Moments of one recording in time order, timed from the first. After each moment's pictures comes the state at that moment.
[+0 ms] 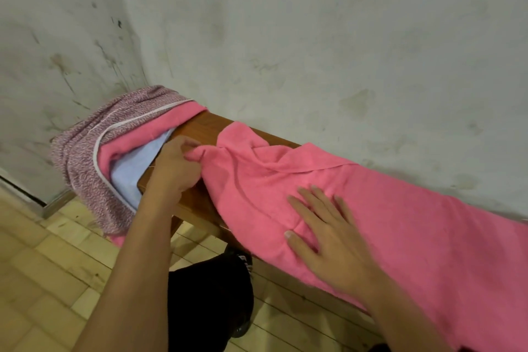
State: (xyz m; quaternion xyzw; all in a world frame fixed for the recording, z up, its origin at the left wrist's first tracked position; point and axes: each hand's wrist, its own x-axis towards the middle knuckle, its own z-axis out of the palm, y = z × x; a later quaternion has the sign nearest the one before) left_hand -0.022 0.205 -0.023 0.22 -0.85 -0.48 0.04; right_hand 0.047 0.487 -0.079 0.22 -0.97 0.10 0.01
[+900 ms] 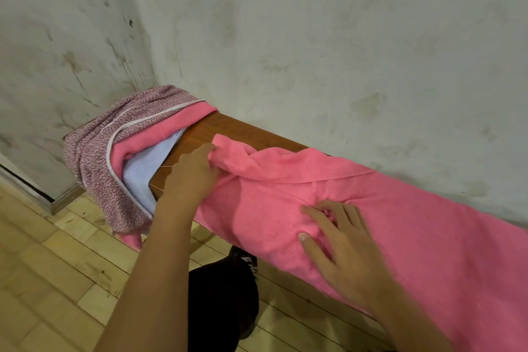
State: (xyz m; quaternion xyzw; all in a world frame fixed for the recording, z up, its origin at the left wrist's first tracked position) left_hand -0.029 0.194 -0.053 0.11 -0.95 -0.29 0.03; right_hand 0.054 0.483 -0.076 0.18 -0.97 0.14 0.05
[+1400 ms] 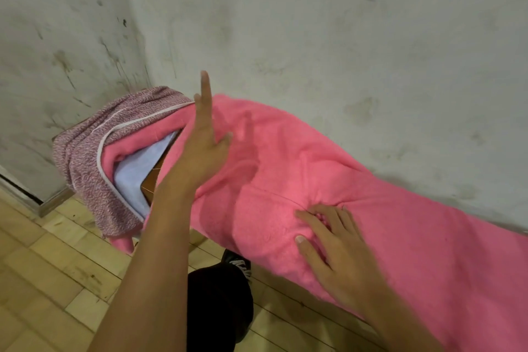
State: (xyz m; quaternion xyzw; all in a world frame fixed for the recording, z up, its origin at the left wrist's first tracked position) left_hand -0.043 0.218 -0.007 -0.07 -0.83 -0.54 0.12; right_hand 0.056 0.486 -0.075 0.19 -0.97 0.16 0.04
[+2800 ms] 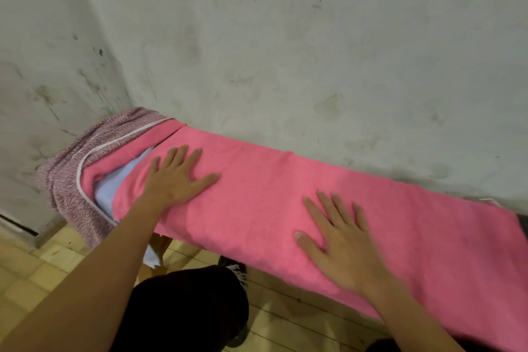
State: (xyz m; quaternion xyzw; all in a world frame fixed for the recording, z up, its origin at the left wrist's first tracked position) left_hand -0.065 0.192 -0.077 -0.01 -1.00 -0.04 -0.02; right_hand 0.064 0.535 -0.076 0.11 -0.99 0.05 -0.03
